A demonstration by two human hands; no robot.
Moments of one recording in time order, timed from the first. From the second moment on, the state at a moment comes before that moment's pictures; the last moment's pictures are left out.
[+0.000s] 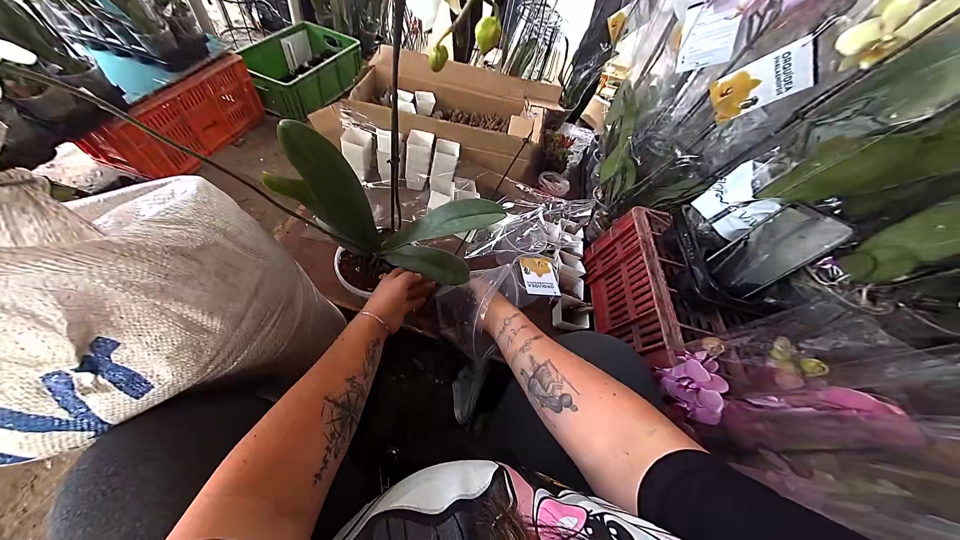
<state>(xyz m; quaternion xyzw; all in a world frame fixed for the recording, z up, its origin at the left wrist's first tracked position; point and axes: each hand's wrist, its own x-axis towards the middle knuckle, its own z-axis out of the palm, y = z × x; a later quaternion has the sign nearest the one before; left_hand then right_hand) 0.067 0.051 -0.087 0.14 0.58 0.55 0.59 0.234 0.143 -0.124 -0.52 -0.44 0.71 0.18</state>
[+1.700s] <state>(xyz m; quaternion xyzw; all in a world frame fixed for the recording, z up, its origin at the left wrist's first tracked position) 0.017 0.039 -0.046 0.48 0.62 0.41 0.47 0.223 0.137 -0.089 -0.56 -0.15 0.74 0.34</state>
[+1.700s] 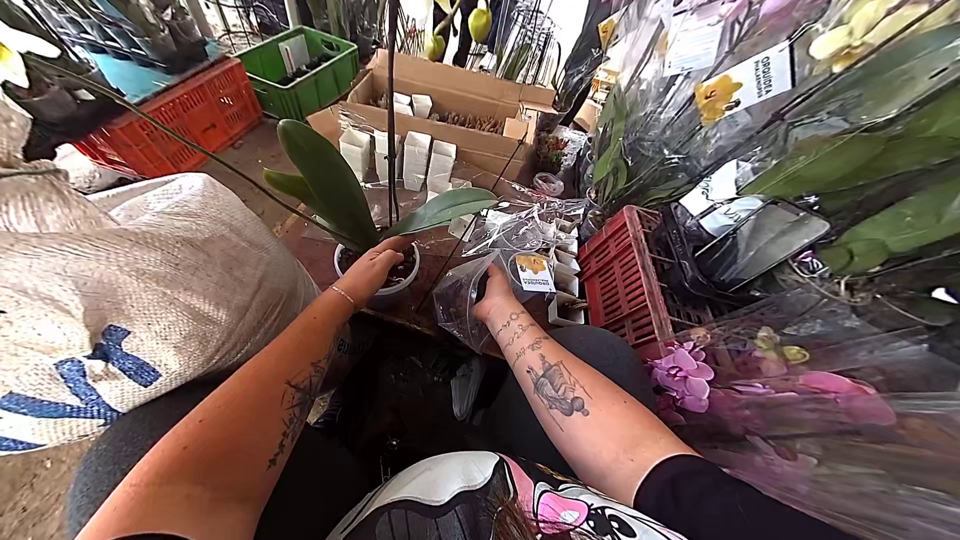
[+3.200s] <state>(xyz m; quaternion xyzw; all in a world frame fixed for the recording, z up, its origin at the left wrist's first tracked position) 0.001 0.035 -0.040 0.50 0.66 0.40 0.39 0.072 0.123 -0.106 -0.53 -0.25 0.65 0.48</state>
